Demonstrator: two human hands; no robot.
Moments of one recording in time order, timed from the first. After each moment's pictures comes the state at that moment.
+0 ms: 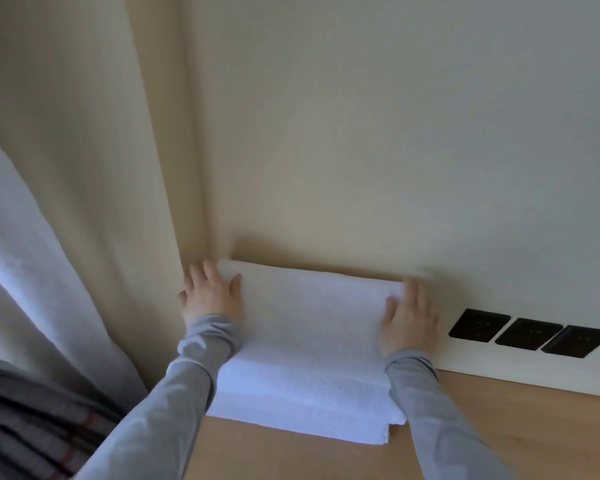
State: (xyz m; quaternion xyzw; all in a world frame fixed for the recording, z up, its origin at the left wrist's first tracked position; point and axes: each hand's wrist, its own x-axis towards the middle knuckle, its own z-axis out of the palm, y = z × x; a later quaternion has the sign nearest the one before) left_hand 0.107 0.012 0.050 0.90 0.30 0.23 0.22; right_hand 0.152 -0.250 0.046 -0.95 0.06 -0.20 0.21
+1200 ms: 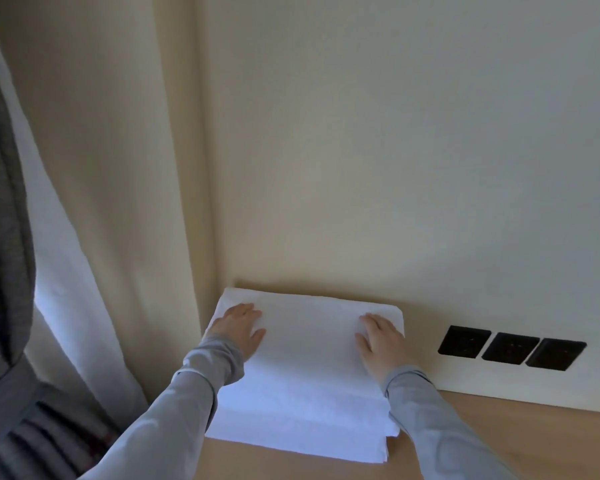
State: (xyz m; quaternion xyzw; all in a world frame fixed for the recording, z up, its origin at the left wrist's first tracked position) left_hand 0.094 0.017 0.054 0.99 0.06 0.00 0.11; right_hand 0.133 -0.259 0.058 -0.98 -0.15 -0.02 0.12
